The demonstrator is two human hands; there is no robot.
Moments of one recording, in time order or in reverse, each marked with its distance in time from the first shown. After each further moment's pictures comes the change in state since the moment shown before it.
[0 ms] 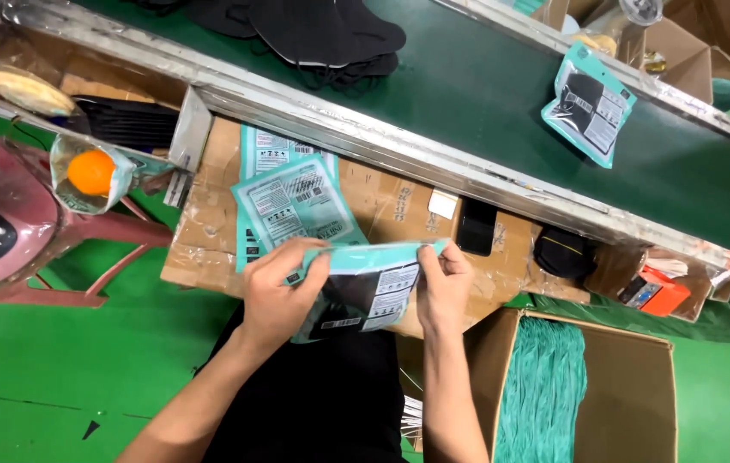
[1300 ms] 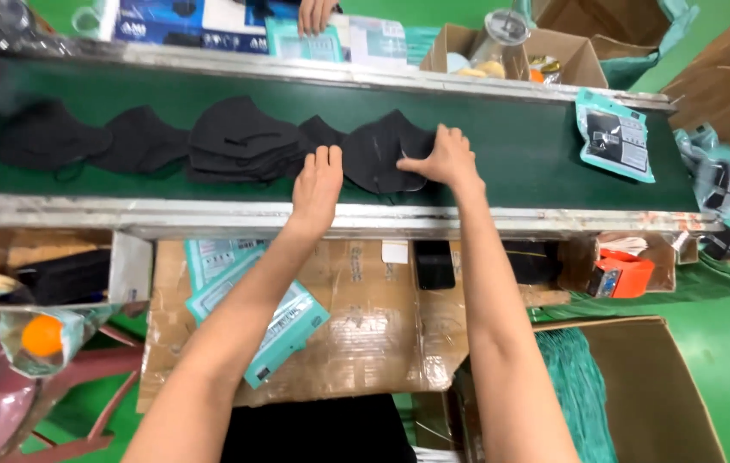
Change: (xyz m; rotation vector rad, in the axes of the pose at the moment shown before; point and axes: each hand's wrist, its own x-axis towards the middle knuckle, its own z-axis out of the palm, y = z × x) left_hand 0.222 -0.120 0.224 0.939 -0.146 0.633; right_hand 0.305 -0.102 -0.061 -1.492 -0.011 -0.154
